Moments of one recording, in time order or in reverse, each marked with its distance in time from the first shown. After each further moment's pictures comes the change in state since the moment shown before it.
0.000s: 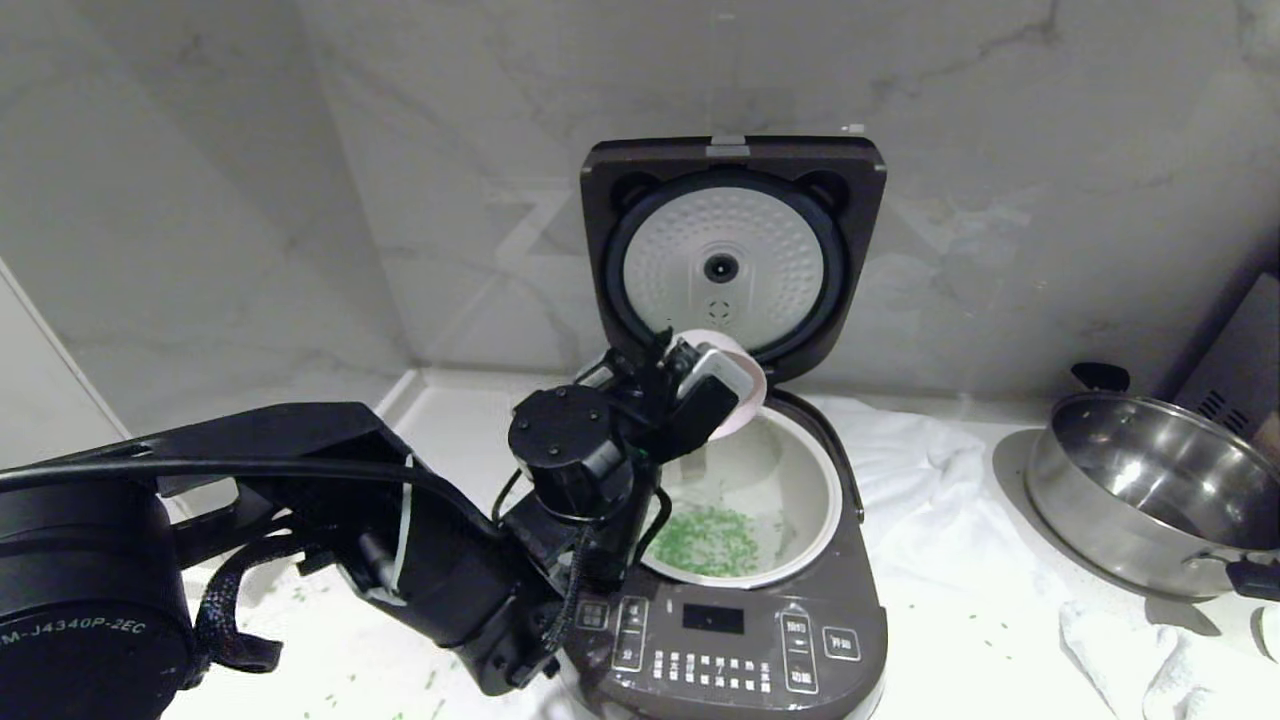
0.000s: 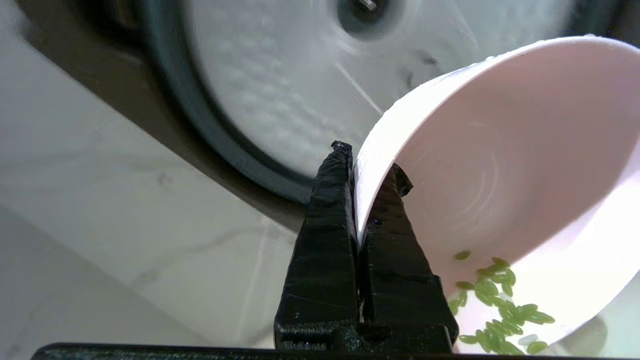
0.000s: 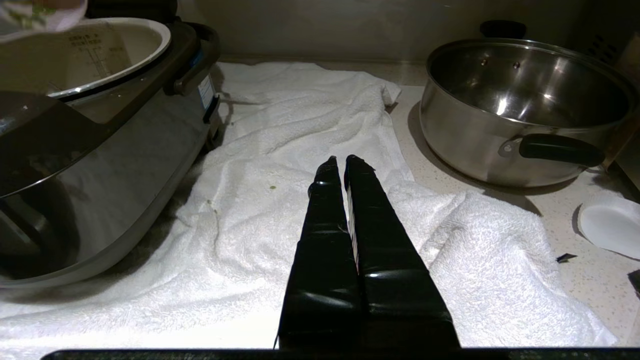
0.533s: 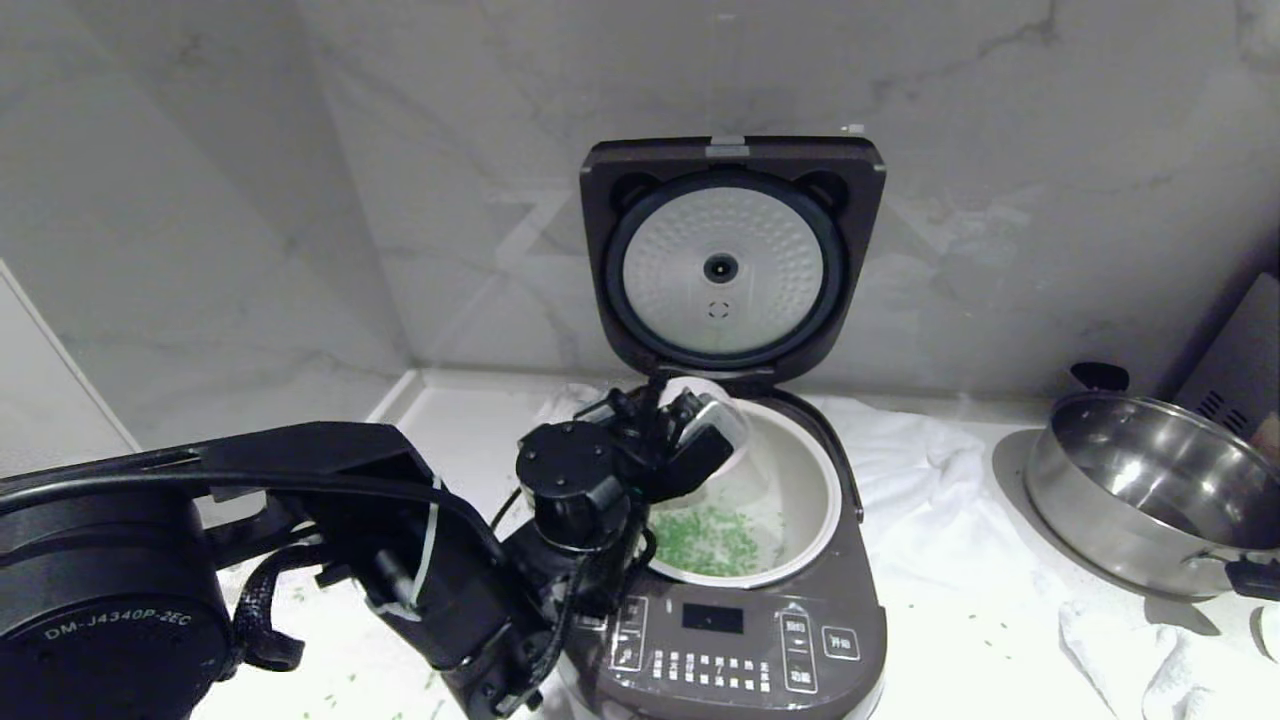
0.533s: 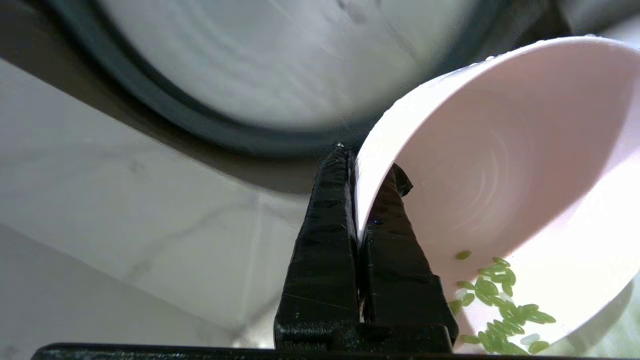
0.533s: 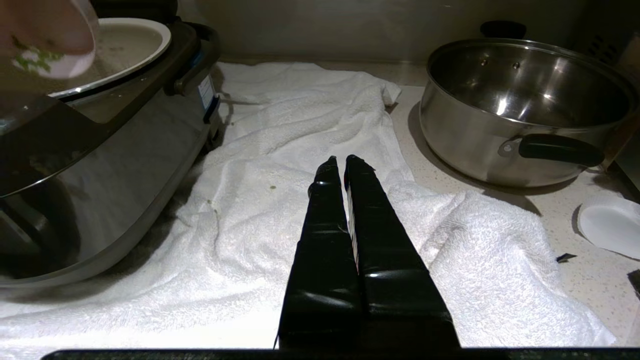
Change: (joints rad) left arm 0.002 0.032 0.093 -0.001 -0.017 0.044; right arm 0.000 0.000 0.000 0.000 0.000 0.000
